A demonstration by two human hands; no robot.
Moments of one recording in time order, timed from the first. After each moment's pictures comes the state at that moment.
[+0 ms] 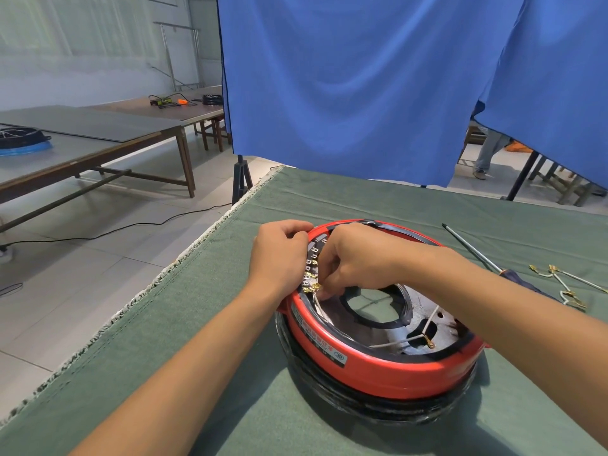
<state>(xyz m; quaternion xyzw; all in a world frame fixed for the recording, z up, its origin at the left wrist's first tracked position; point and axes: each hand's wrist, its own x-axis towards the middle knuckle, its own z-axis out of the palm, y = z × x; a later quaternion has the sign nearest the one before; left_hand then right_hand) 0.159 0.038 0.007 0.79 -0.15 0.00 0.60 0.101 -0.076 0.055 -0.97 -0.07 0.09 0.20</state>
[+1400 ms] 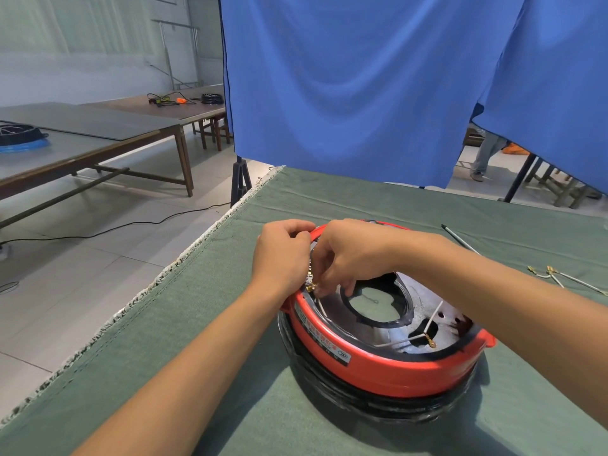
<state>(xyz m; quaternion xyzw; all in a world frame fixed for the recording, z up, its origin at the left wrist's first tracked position) 0.156 0.038 0.010 0.79 -0.15 0.00 0.60 0.109 -0.068 0.063 -0.96 -0.05 0.15 0.23</state>
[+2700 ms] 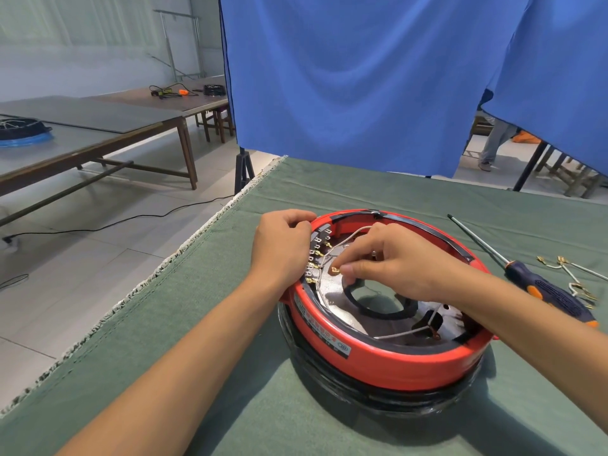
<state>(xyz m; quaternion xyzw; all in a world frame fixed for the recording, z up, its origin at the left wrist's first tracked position) 0.153 0.040 0.012 0.79 -0.14 -0.01 0.59 0.065 -0.095 0.041 -0.93 -0.07 -0.02 0.36</state>
